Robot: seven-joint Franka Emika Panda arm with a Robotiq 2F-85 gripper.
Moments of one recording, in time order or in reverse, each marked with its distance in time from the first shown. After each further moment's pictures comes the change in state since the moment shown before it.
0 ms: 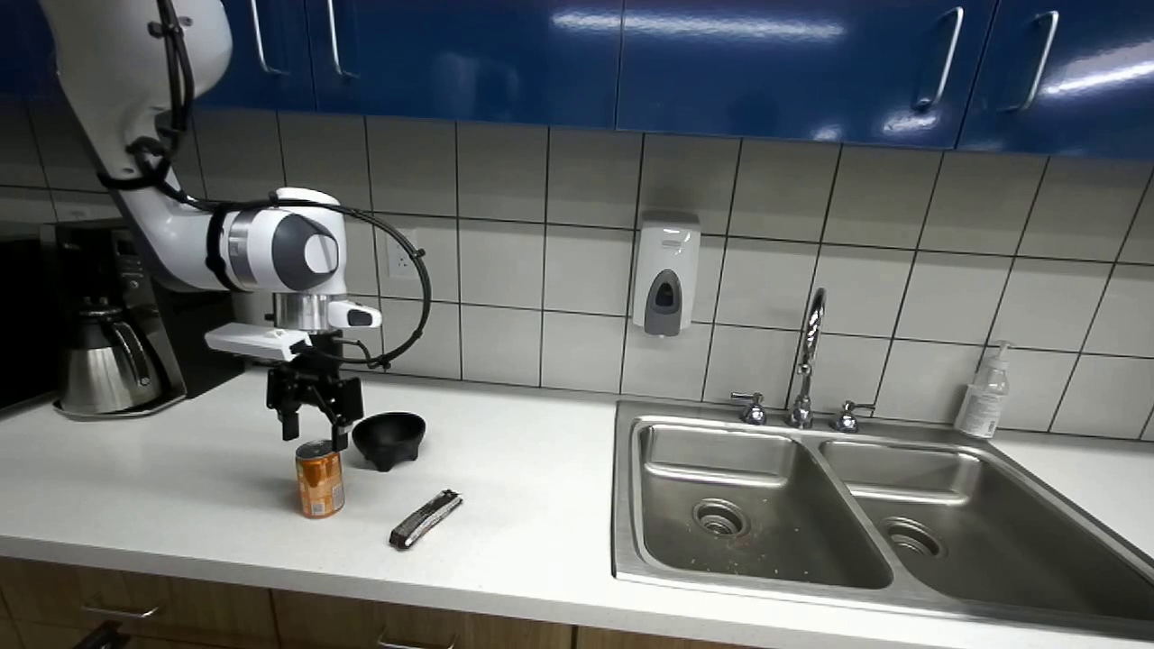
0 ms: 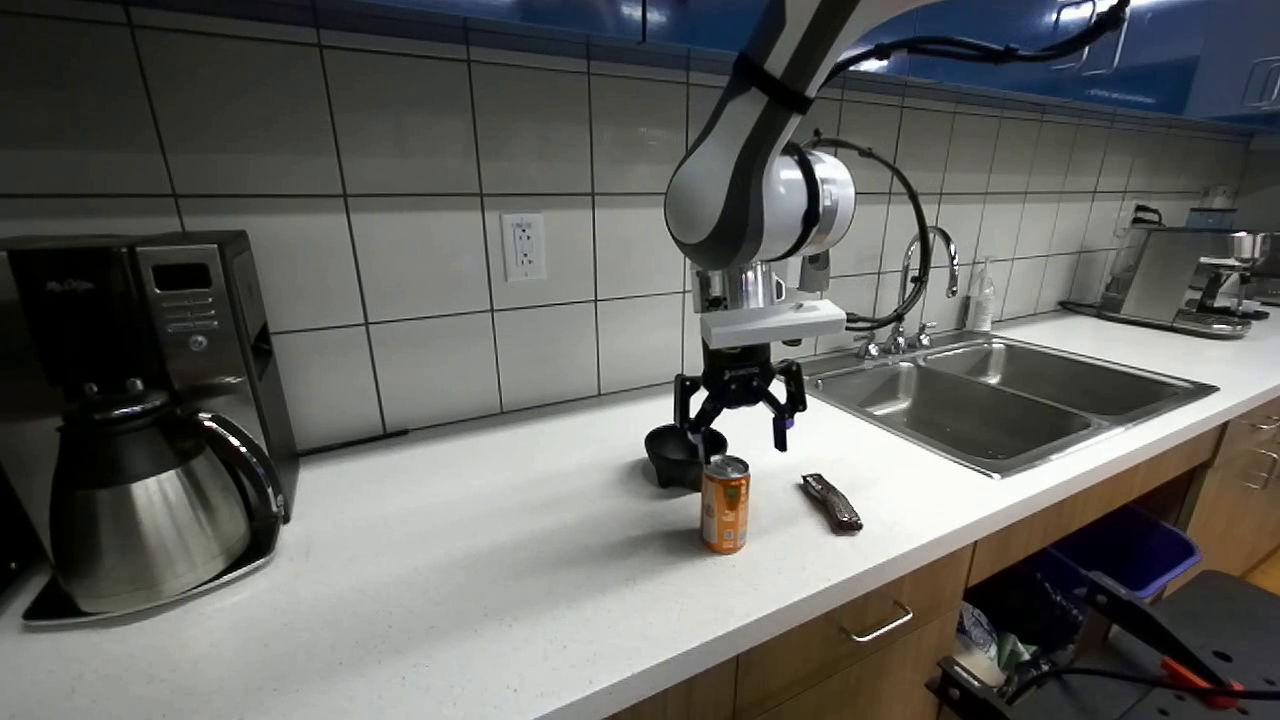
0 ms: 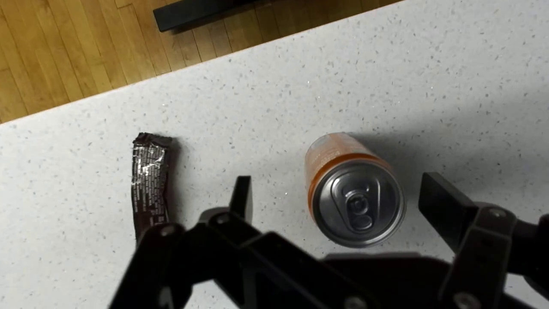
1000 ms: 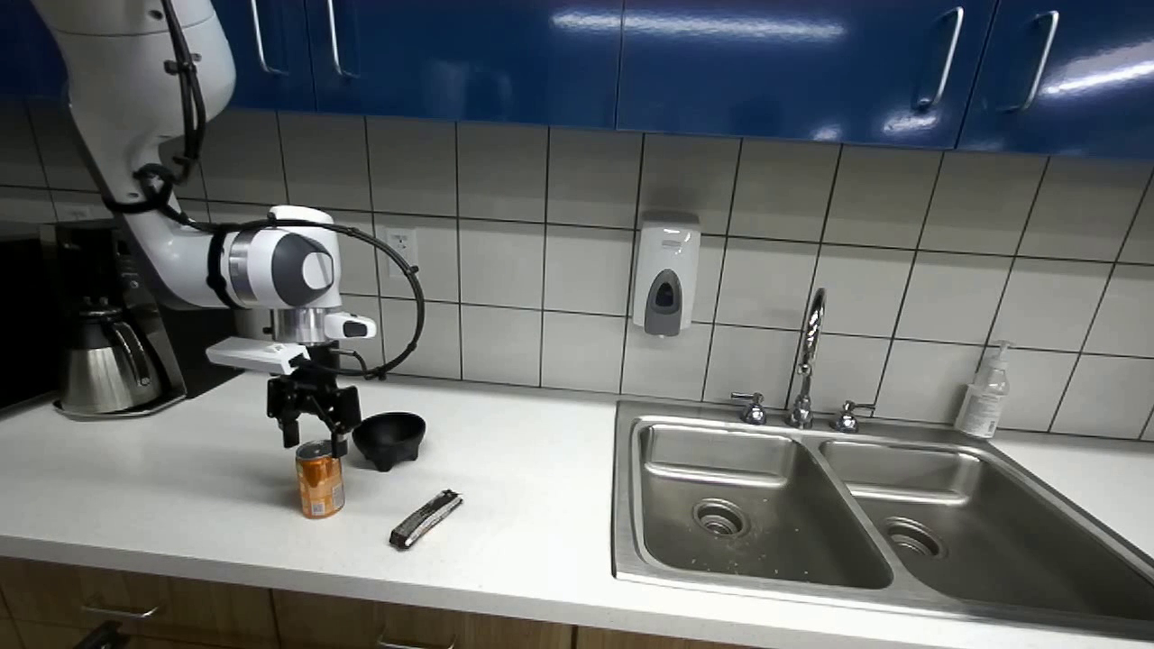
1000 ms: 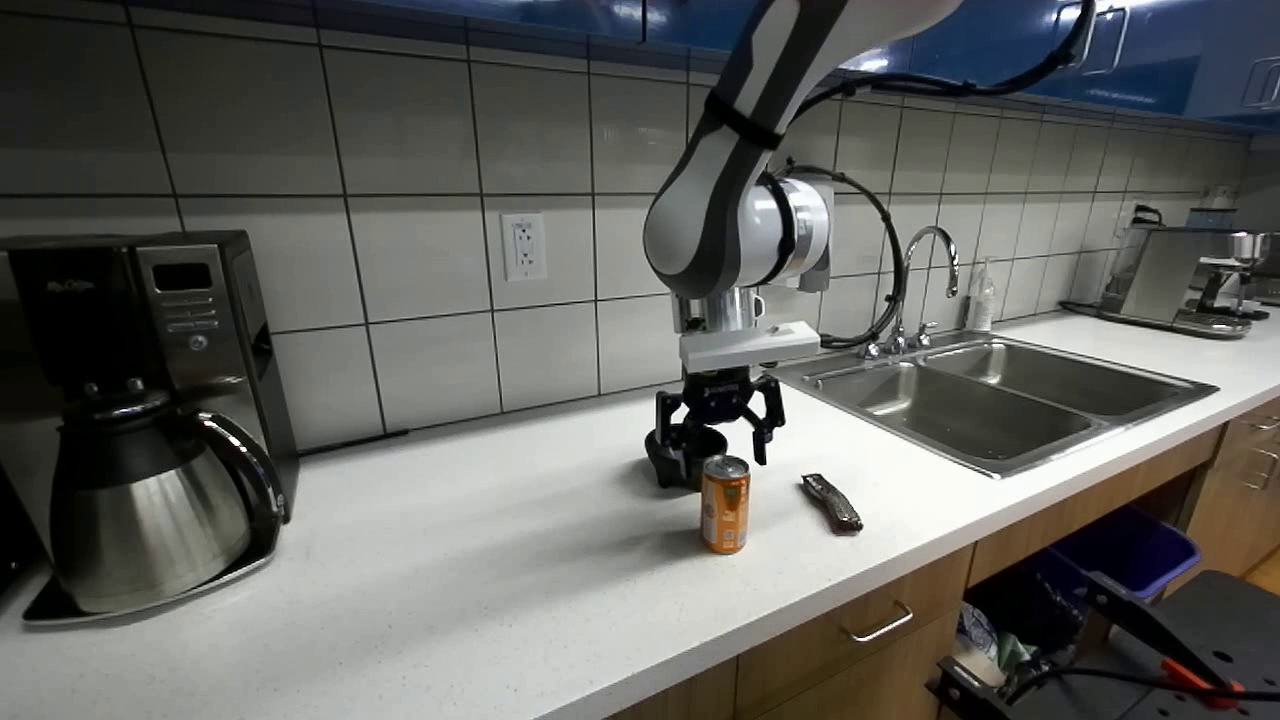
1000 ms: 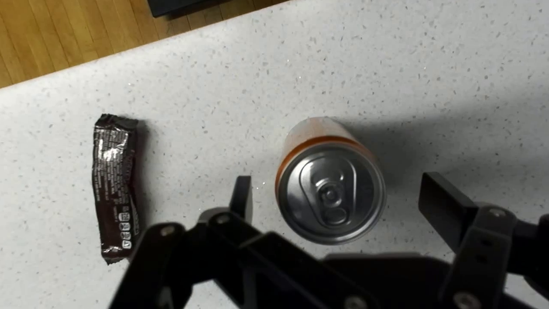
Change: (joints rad) arm 0.064 0.085 -0.036 0.058 -0.001 0.045 0.017
